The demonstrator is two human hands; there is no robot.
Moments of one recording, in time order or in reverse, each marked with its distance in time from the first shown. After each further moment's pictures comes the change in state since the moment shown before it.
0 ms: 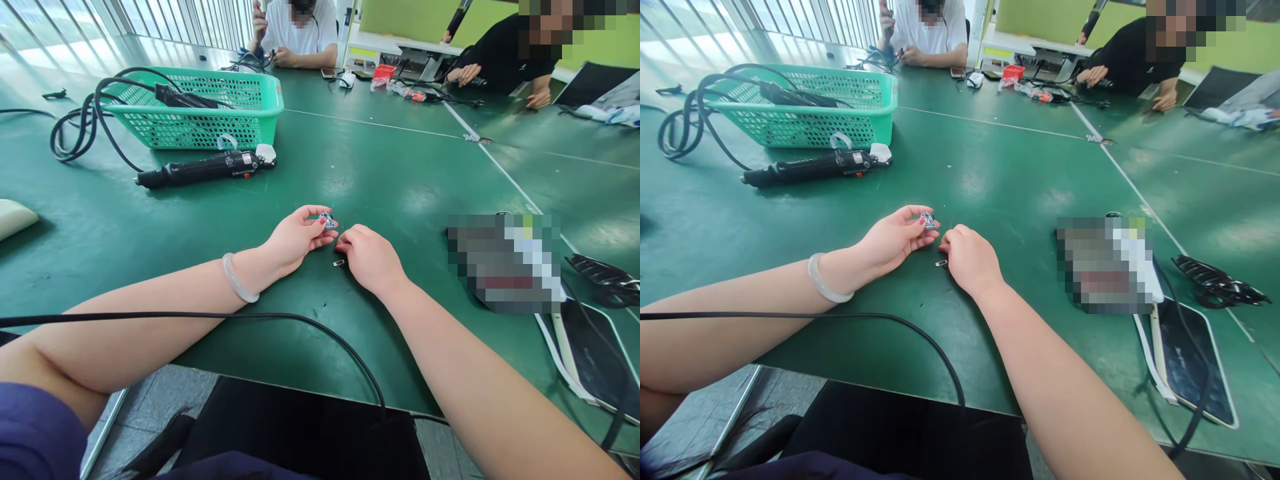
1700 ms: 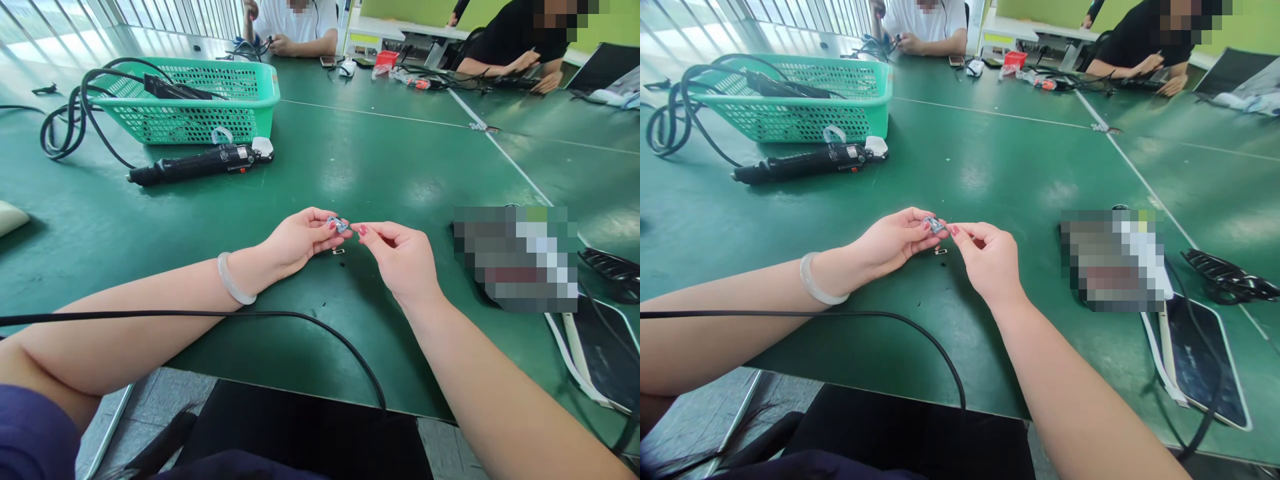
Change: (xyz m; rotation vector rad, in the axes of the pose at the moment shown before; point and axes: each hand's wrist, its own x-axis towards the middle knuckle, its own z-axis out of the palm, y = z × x) left_hand -0.007 0.001 0.006 -0.048 -0.108 -0.079; right_hand -0.022 -0.005 -0.019 0.794 0.300 0.275
